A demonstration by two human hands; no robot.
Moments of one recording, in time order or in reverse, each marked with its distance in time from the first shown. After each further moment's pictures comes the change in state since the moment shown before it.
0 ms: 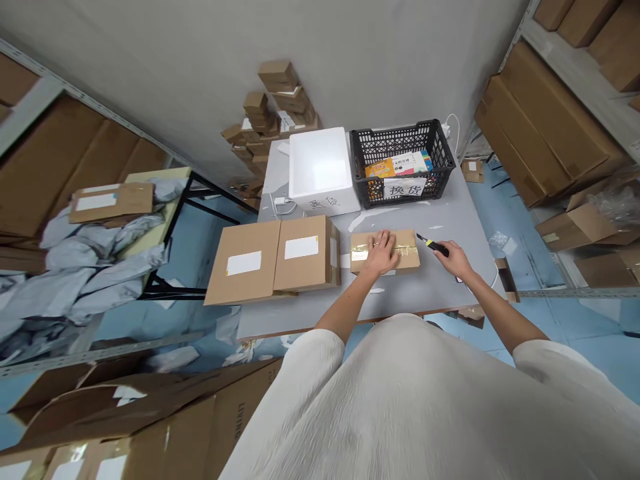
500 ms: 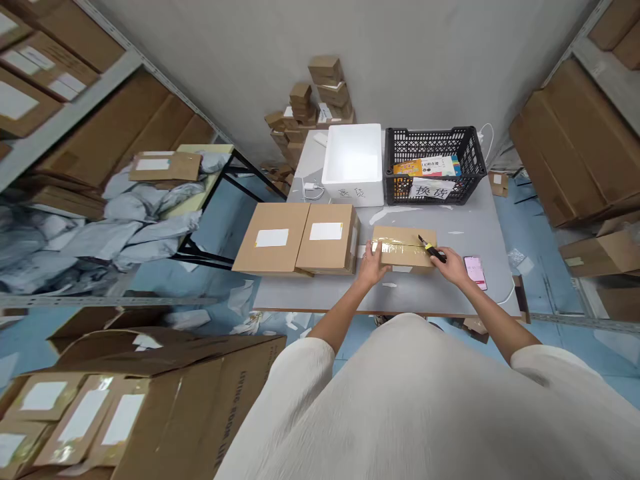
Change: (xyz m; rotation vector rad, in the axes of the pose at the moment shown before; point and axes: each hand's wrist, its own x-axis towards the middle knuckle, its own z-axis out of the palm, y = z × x) left_hand -0.089 -0.053 -0.001 -0.138 0.031 -0.412; right_hand -0.001 -0.059 0.041 0.127 -0.104 -0.004
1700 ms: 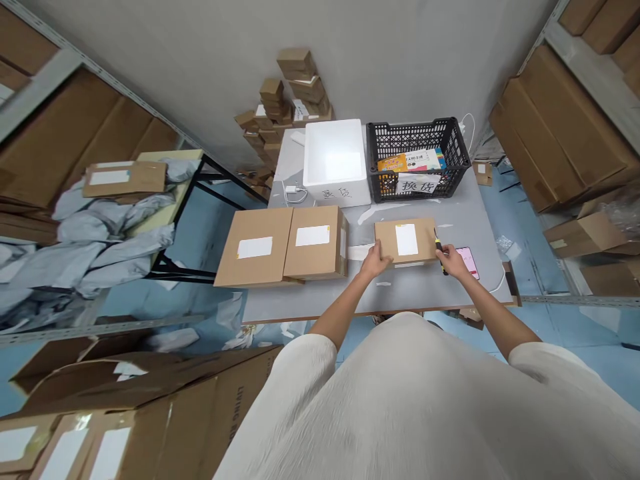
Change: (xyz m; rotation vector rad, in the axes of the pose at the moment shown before) left_hand 0.032 0.024 0.012 -0.216 -0.198 -0.073; right_hand -0.007 0.036 -0.010 0.087 0.055 0.373
